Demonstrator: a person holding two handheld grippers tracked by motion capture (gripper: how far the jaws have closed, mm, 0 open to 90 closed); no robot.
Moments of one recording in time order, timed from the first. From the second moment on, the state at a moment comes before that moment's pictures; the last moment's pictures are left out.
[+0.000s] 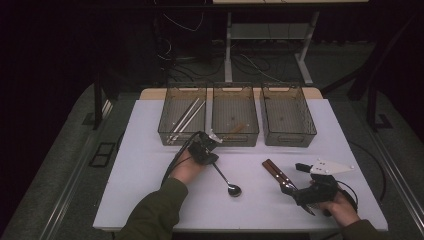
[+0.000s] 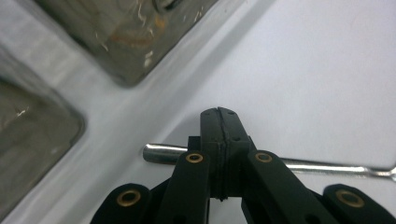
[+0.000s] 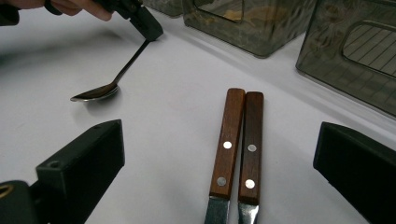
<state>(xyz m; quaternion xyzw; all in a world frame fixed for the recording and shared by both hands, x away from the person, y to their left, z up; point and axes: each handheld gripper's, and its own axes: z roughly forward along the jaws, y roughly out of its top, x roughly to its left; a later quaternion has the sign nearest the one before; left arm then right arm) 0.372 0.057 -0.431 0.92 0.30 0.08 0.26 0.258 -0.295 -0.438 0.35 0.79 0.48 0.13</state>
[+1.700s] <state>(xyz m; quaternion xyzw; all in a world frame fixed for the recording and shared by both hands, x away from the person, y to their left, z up) 0.290 0.132 -0.430 0.87 0.29 0.06 0.40 0.257 -0.282 -0.423 0.36 0.80 0.47 0.11</state>
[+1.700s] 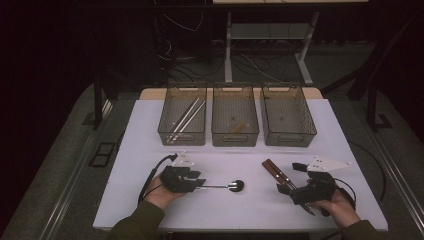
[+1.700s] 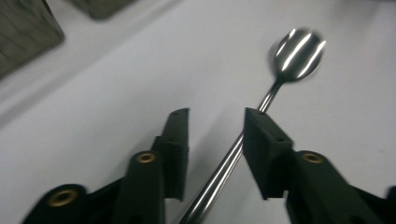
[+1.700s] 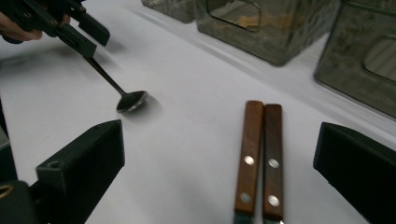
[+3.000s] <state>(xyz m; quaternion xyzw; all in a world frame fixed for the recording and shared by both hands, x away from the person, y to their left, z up) 0.275 0.155 -0.438 0.84 0.28 0.09 0.46 0.297 -0.167 -0.441 0.30 0.86 0.42 0.00</state>
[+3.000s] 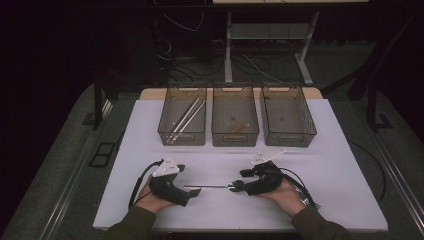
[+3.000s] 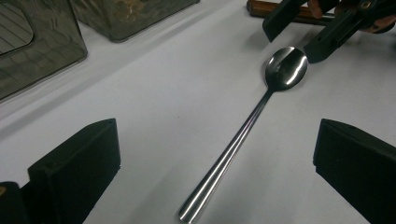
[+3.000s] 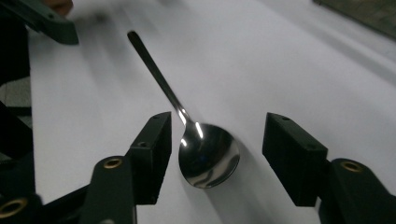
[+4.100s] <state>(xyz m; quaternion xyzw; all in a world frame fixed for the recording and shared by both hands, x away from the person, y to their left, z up) 0.274 0.155 -0.435 0.83 0.28 0.09 0.46 0.293 -0.172 -0.446 0.28 0.88 0.39 -0.04</state>
